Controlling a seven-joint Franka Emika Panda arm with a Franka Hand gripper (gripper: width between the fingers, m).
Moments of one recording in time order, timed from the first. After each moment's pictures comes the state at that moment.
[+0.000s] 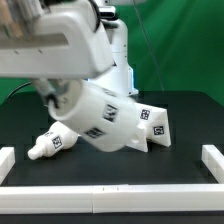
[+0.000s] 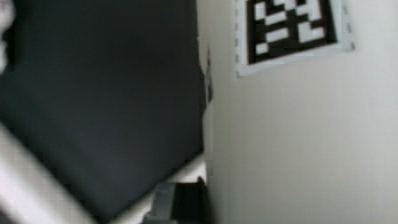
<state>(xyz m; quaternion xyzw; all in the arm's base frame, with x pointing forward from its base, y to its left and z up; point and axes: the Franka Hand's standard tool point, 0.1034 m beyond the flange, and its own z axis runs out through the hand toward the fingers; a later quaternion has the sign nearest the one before) 0.643 -0.126 0.146 -0.95 0.30 0.04 0.06</state>
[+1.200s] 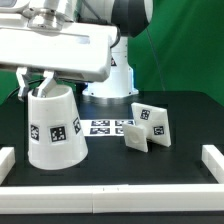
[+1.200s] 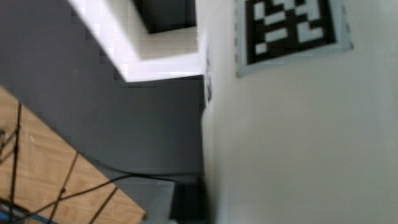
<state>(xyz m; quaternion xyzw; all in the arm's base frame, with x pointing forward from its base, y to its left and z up) 0.607 -0.154 0.131 -0.95 0.11 -0.29 -0.09</state>
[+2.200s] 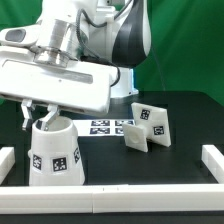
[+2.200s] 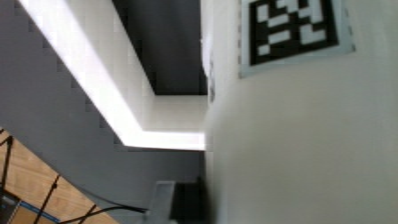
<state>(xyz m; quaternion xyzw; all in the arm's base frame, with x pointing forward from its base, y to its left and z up) 0.595 -0.148 0.088 -0.95 0.07 -0.29 -0.11</state>
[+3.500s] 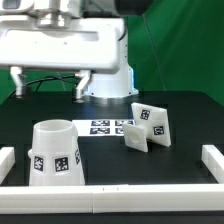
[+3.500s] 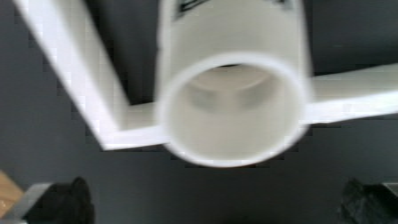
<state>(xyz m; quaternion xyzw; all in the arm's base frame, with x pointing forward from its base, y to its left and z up) 0.584 -0.105 0.137 -0.97 0.12 -0.20 -0.03</state>
